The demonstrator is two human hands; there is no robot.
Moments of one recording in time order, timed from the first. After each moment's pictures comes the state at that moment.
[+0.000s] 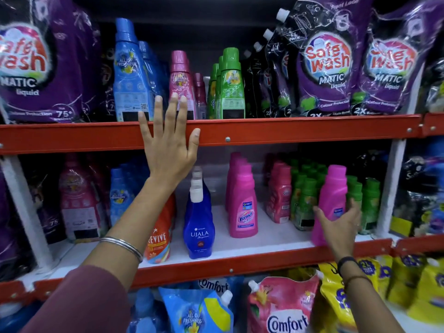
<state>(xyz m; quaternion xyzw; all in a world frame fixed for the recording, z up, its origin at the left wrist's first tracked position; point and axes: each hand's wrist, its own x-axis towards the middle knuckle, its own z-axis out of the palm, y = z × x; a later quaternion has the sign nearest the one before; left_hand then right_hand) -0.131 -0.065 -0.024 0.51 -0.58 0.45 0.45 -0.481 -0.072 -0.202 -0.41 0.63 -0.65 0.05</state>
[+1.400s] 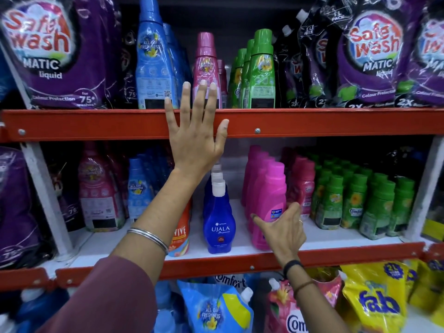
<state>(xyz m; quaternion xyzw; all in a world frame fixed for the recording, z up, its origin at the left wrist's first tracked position) -0.127 -0.076 -0.026 0.47 -0.56 0.49 0.47 -0.308 -0.071 -0.202 -0.50 0.69 -0.52 0.02</state>
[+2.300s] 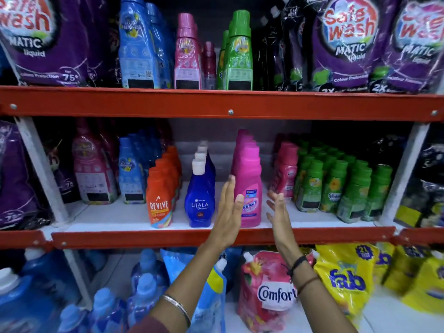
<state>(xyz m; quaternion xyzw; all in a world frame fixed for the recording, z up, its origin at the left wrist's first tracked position) -0.237 -0.027 -0.213 0.45 -0.69 -0.21 0.53 -0.370 -0.044 -0.222 -0.53 0.42 -0.61 0.42</state>
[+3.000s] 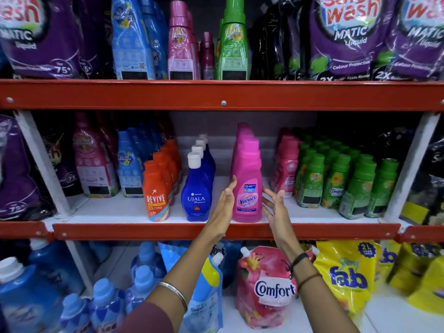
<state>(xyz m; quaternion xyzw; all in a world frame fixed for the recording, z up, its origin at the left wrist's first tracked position) -0.233 -0.041 -0.220 0.43 -0.65 -0.37 0.51 -0.381 -0.059 -0.230 -0.54 0.35 -0.60 0.48</state>
